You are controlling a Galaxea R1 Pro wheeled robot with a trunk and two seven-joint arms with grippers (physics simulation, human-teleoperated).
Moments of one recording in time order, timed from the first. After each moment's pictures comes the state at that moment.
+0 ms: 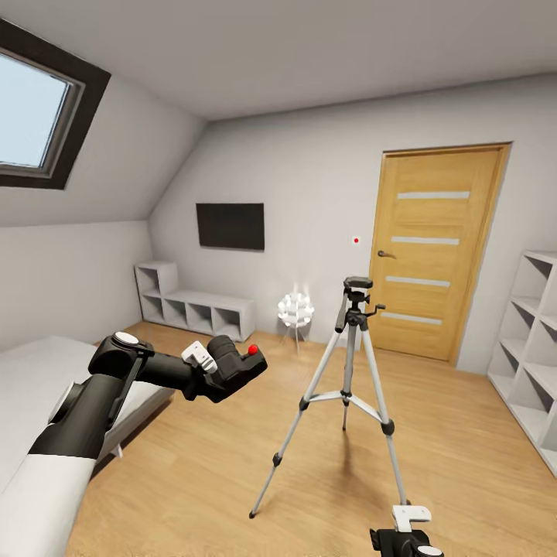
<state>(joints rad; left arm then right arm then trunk) -0.71 0.17 -0.07 -1.37 -0.61 0.86 -1.45 -0.57 -0.06 0.00 0.07 -0.01 -0.17 0.00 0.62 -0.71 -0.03</state>
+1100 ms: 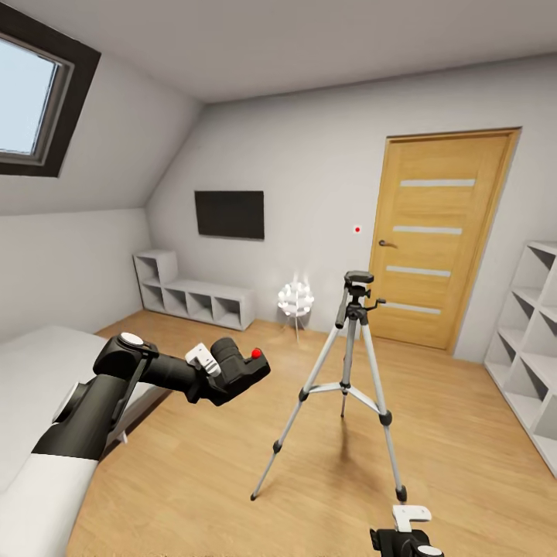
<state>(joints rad) -0.71 0.17 -0.10 -1.37 -0.61 0.86 -1.45 -0.57 -0.06 0.00 0.07 -0.01 -0.17 0.00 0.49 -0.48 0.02</state>
